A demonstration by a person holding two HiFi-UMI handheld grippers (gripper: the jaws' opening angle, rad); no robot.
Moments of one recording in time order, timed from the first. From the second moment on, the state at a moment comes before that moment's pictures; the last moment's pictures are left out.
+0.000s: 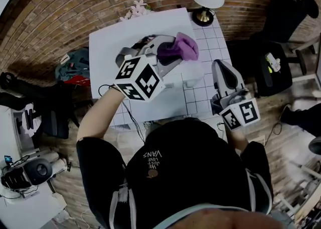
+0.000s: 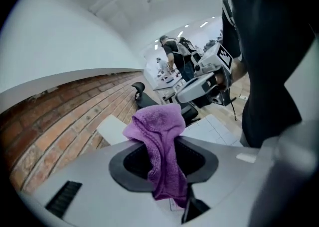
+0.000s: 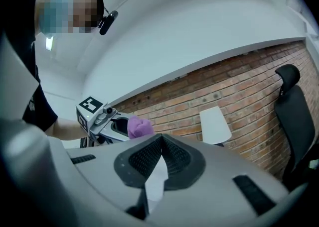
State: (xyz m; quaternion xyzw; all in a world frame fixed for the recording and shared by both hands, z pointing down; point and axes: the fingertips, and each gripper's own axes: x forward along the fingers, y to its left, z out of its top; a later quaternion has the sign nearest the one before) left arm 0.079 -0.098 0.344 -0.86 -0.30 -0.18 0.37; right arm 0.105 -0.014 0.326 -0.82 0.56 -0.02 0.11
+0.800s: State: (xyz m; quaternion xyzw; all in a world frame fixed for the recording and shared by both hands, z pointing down) left arm -0.184 -0.351 0.341 -0.98 -0.10 -0.07 0.17; right arm -0.083 -0.181 0.318 -0.82 0.56 -0.01 0.10
